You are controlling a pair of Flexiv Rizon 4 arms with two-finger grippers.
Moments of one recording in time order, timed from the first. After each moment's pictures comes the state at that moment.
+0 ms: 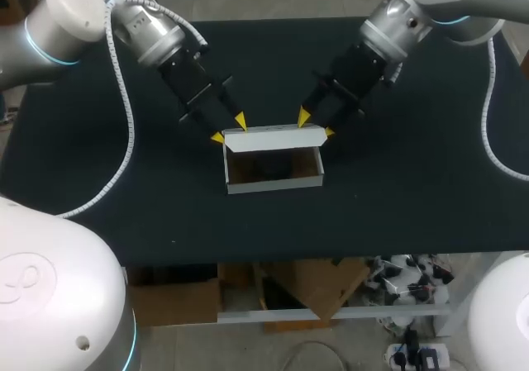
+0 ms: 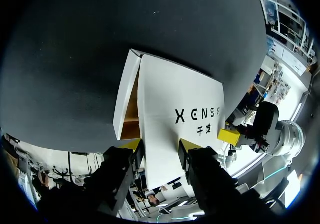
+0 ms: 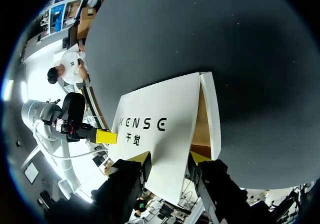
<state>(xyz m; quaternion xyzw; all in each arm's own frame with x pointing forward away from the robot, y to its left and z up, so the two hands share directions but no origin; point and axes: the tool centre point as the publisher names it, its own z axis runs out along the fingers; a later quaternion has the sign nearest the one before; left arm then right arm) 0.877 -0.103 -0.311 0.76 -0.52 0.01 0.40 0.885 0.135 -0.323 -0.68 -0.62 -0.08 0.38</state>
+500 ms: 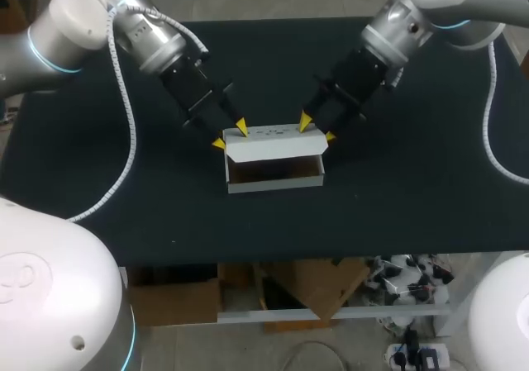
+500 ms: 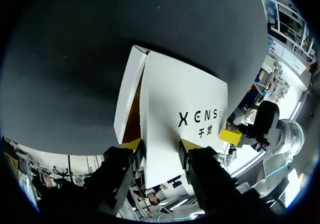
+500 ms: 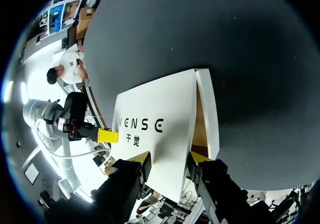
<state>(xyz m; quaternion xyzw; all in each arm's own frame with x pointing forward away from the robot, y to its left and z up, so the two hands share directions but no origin) 0.874 -0.105 -0.323 0.75 -0.52 0.01 0.41 0.881 0.132 -0.331 -0.68 -0.62 -0.08 0.39</state>
